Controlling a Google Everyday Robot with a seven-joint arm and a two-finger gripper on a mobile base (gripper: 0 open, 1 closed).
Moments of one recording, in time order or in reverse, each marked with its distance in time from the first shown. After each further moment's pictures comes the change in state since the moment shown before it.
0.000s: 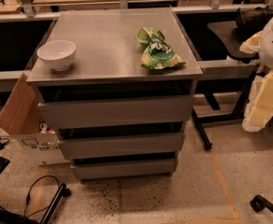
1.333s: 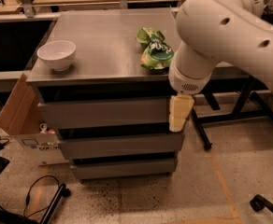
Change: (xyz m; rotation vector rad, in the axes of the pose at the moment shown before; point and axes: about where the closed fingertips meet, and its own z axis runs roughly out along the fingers) arm -0.100 -0.035 0.151 0.061 0.036 -0.169
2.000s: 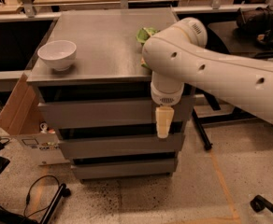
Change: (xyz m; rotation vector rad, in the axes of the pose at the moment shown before) arm -0.015 -0.009 0.086 -0.022 0.112 -0.028
